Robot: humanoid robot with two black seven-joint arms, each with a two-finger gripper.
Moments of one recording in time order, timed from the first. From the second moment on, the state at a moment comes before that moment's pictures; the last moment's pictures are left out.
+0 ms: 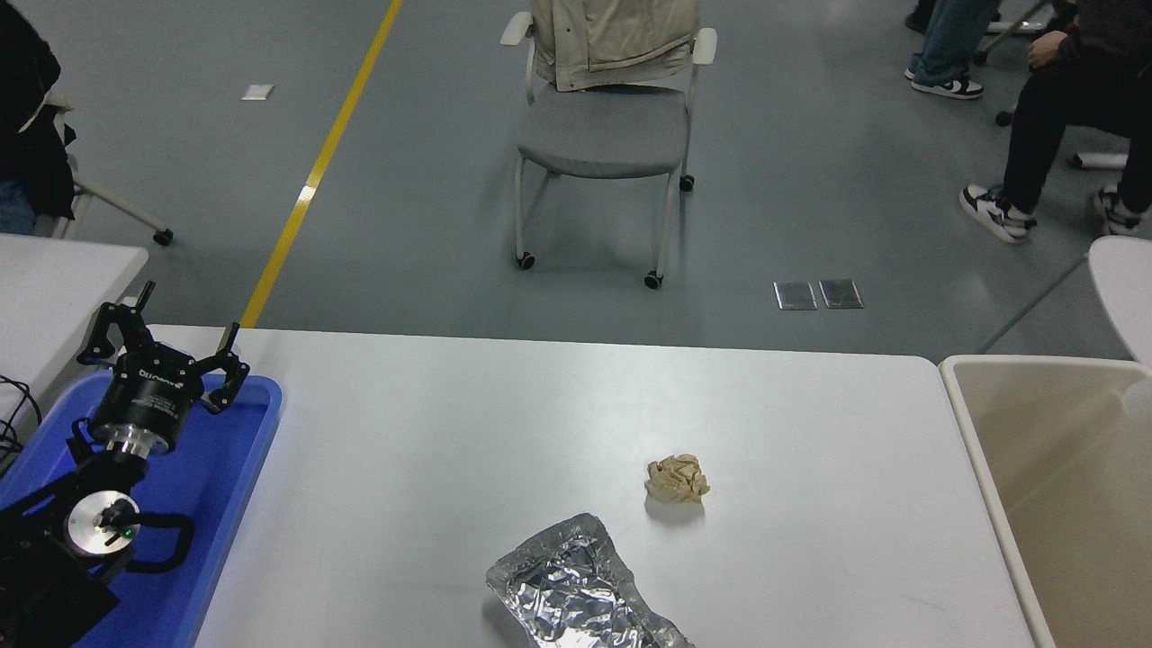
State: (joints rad) left arm -0.55 0.46 -0.62 -0.39 -0.23 -0.70 -0.58; right arm 0.90 -1.14 -0.05 0.72 -1.24 0.10 0.41
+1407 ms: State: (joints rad) left arm -0.55 0.46 -0.62 -0.39 -0.23 -0.70 -0.58; right arm 0.67 -0.65 -0.31 0.00 -0.95 -0.02 0.55
